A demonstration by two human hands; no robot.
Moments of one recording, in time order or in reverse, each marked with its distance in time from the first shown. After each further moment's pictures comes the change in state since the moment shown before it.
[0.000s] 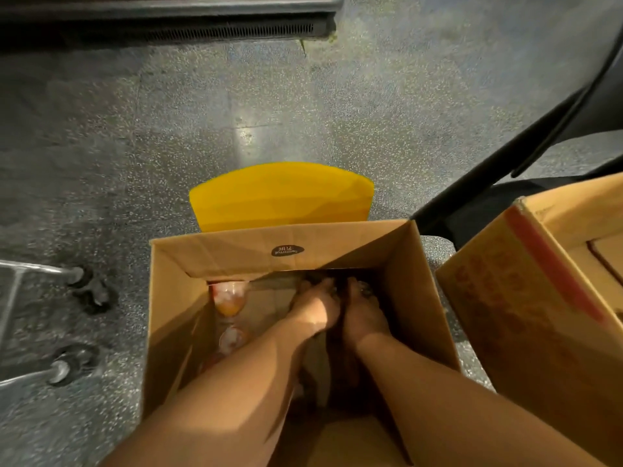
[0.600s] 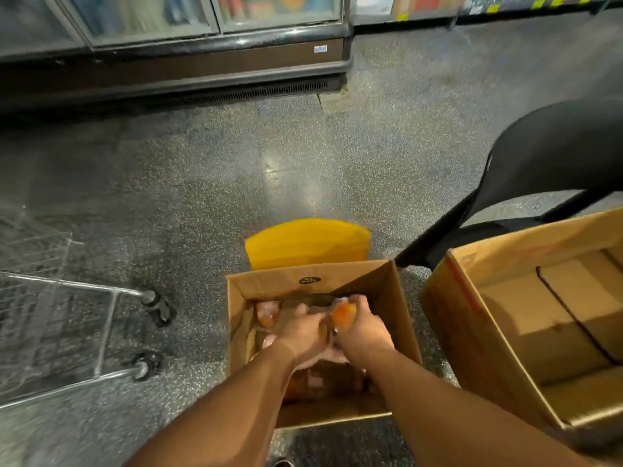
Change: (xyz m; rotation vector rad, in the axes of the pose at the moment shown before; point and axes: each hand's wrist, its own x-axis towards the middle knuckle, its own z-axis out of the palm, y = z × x) left_hand -0.165 0.031 -0.102 0.218 -0.117 0.128; right_hand -0.142 -0.070 -0.076 0.142 -0.039 0.041
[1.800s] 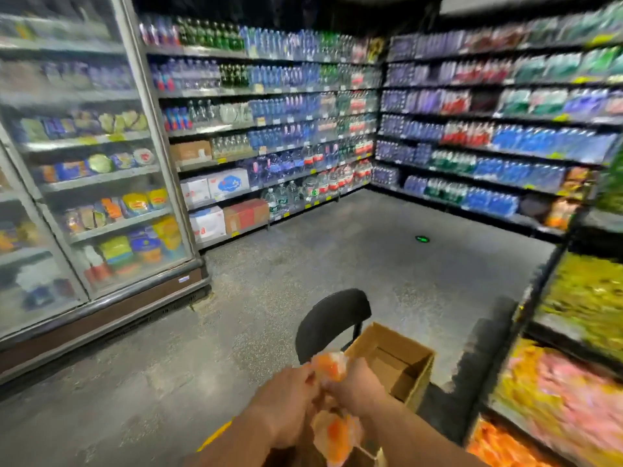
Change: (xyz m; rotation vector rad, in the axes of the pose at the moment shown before) left_hand -0.326 0.297 -0.210 0.659 0.169 0.678; right_hand -0.393 -0.070 -0.254 0.567 0.493 0.059
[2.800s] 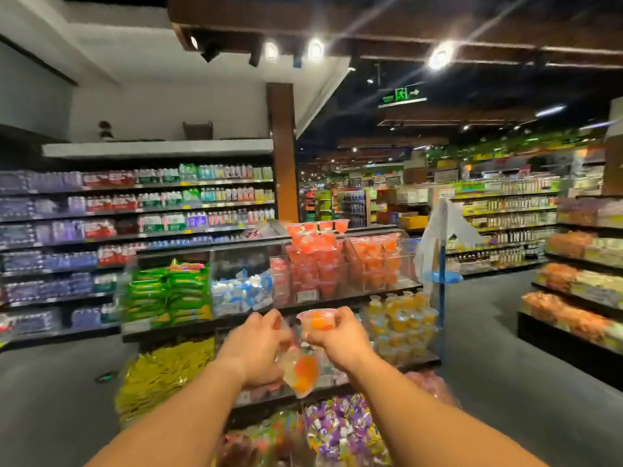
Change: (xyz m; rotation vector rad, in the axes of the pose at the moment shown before) left_hand -0.116 0.744 -0.045 0.470 0.399 1.118; right_hand -0.484 0.320 -0.513 0.480 1.200 -0.071
